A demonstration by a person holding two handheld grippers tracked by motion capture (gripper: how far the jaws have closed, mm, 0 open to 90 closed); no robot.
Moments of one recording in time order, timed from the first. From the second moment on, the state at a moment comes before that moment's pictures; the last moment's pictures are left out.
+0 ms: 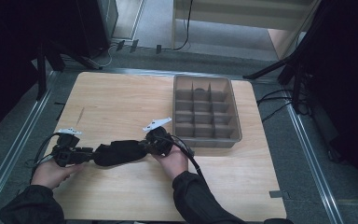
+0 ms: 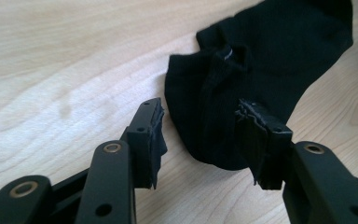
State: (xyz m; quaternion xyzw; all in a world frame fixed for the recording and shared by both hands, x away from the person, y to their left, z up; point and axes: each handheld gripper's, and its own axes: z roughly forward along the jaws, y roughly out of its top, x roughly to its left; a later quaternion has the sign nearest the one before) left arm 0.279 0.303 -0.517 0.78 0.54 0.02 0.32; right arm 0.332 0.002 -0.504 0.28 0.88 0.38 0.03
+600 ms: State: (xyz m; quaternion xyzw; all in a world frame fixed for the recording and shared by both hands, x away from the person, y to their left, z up) left arm 0.284 0.296 -0.527 0.80 0.52 0.04 0.30; right arm 0.331 0.020 -0.534 0.28 0.89 0.35 0.02
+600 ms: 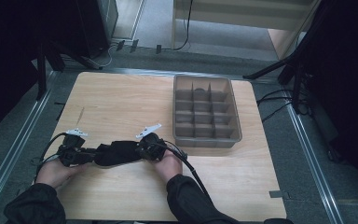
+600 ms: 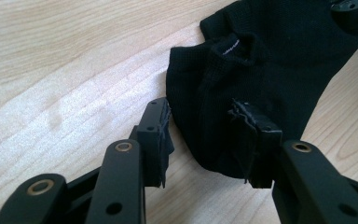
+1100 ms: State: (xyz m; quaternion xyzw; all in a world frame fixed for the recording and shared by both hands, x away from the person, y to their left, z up) left arm 0.289 0.293 -0.515 0.80 0.53 0.06 0.27; right arm 0.327 0.014 -0.538 0.29 0.88 0.37 0.02
